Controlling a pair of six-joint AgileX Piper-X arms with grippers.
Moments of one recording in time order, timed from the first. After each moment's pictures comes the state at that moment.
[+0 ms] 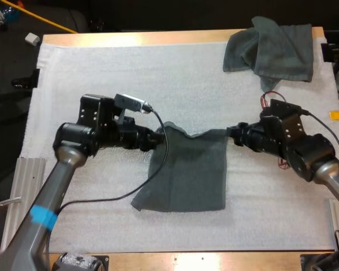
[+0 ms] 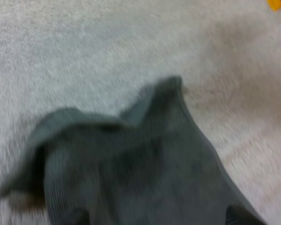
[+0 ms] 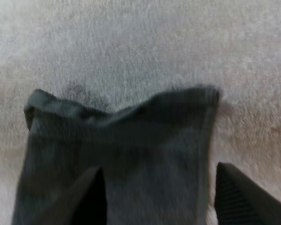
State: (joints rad) left arm -0.22 1.32 -0.98 0.77 0.61 -1.73; right arm 0.49 1.26 -0.90 0.60 -0.08 -1.22
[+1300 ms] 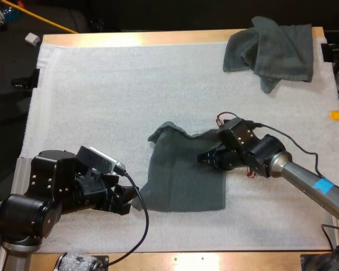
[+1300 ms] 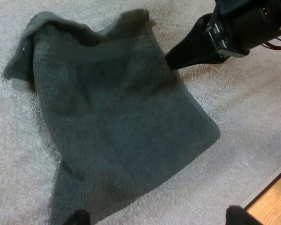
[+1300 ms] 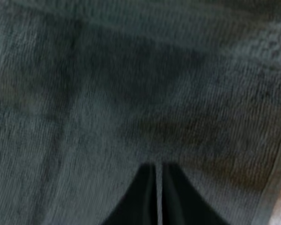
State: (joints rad) left arm -0.22 0.75 -0.98 1.33 0.51 -1.68; right arm 0.68 1.52 -0.94 0.61 -0.16 -1.27
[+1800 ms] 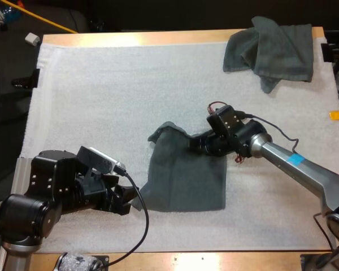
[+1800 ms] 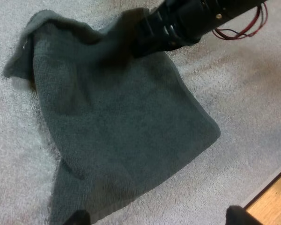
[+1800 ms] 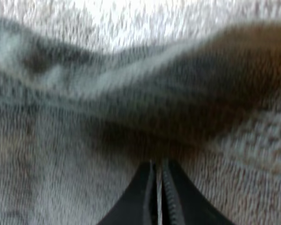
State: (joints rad) left arm -0.22 0.75 -0.98 1.33 0.51 -1.68; right arm 0.63 1.76 -1.08 0.56 -0.16 -1.26
